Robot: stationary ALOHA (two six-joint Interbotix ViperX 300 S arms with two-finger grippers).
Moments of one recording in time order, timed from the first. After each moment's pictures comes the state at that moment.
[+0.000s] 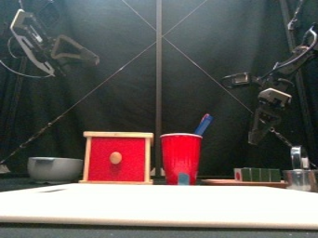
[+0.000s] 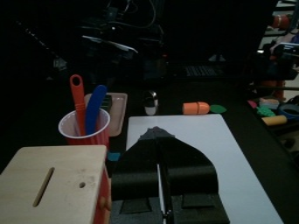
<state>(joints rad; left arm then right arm) 0.04 -0.66 1.19 0.03 -0.46 0.01 -0.48 -0.52 1.01 -0.13 0.43 -0.06</state>
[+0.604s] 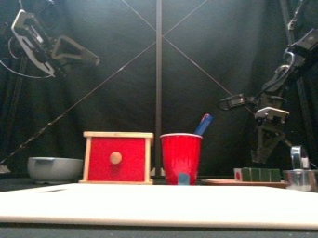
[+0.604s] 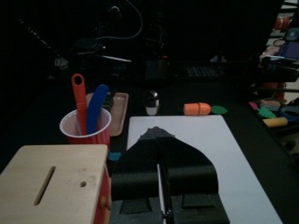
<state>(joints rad) 0.04 -0.66 1.19 0.02 -0.46 0.01 -0.67 -0.35 0.97 0.15 0.46 -0.46</state>
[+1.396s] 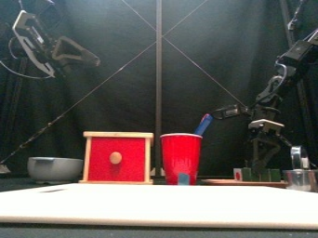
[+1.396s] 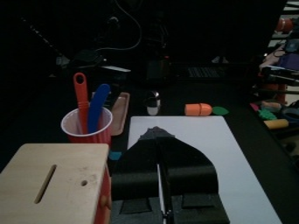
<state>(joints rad) 0.05 -0.66 1.19 0.01 -0.46 0.01 -0.65 -0.22 0.97 0.18 0.35 -0.53</state>
